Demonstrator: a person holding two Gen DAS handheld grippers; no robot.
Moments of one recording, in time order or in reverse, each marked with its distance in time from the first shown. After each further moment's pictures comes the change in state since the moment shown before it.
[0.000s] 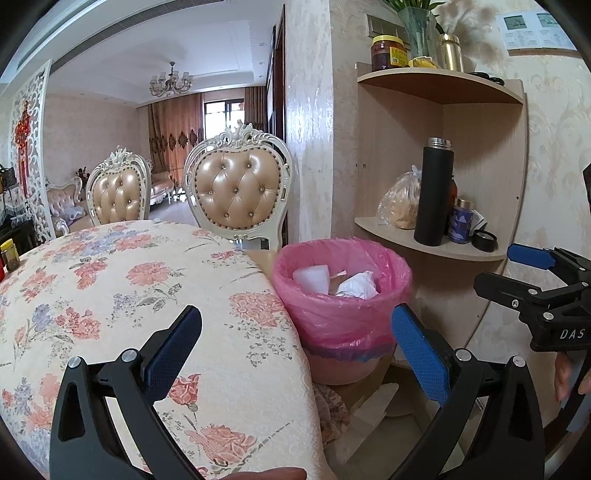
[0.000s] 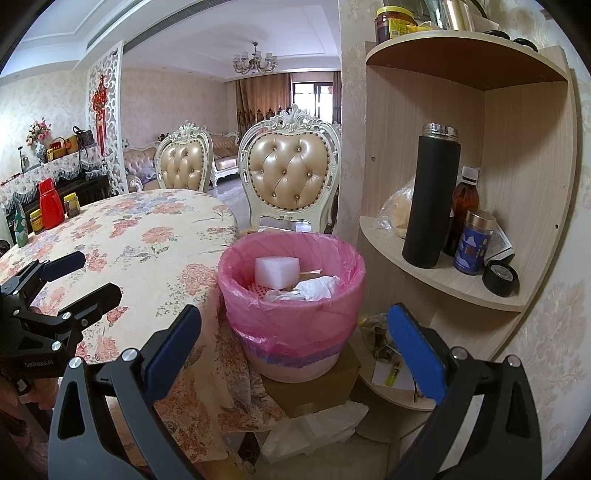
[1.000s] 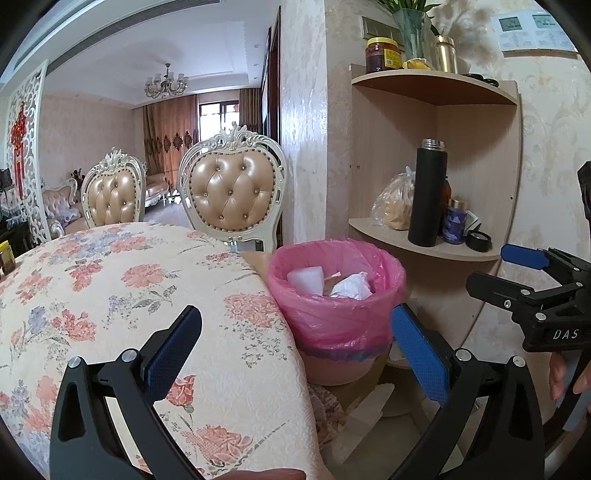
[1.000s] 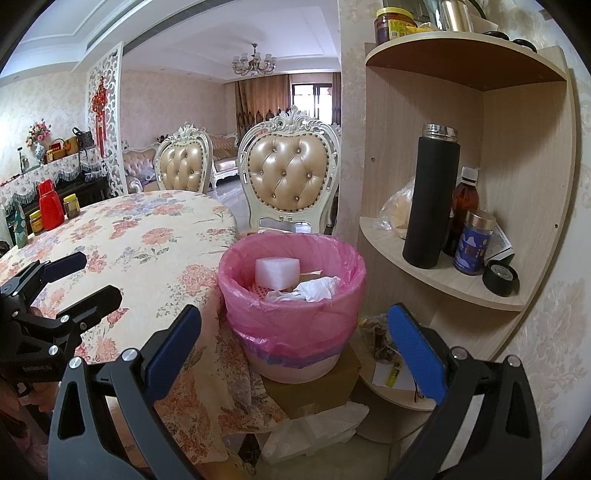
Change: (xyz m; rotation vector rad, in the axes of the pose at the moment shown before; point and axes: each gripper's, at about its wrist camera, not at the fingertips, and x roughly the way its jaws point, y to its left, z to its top) left arm -0.002 0.000 -0.001 0.004 -0.009 -0.022; right arm 0.000 0.001 -0.002 0.004 -0.007 -0.003
